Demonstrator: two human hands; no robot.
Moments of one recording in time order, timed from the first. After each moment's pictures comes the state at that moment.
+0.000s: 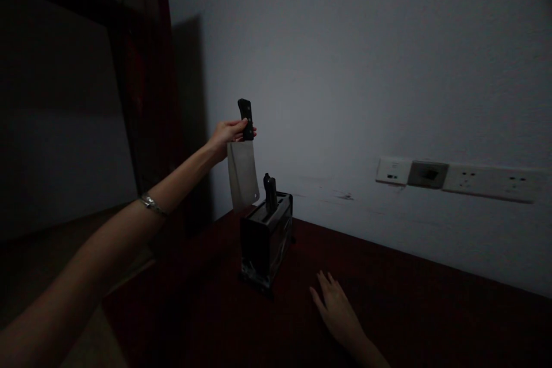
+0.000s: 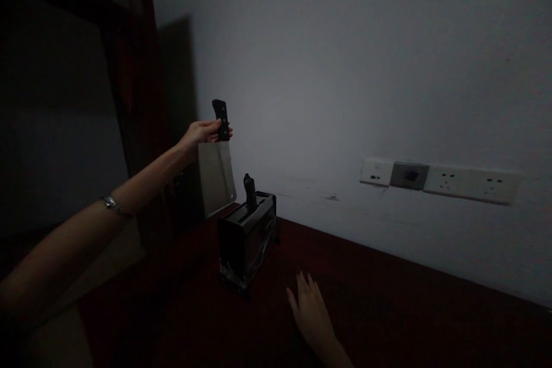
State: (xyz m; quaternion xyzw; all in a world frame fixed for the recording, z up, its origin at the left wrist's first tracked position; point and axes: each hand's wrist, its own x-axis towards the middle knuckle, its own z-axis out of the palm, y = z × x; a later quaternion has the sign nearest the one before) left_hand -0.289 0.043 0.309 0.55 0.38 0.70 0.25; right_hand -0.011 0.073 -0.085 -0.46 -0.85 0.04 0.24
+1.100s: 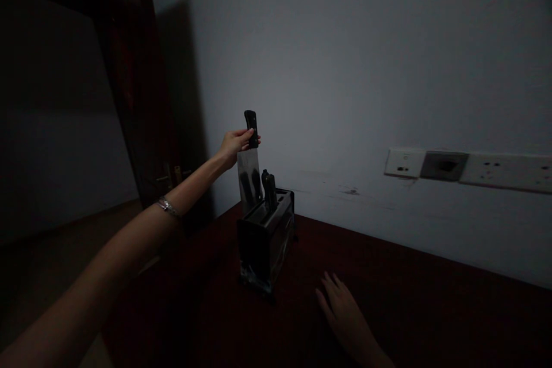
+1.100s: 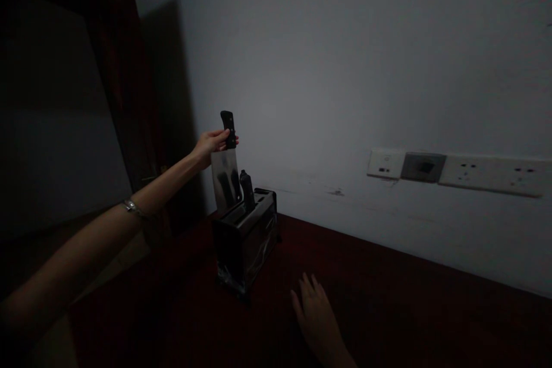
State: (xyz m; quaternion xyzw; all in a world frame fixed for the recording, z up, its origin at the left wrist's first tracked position) left_hand -0.303 0.109 0.267 0.54 0.39 0.70 0.26; right_hand -0.008 0.085 -0.102 -0.44 -0.85 0.05 0.29
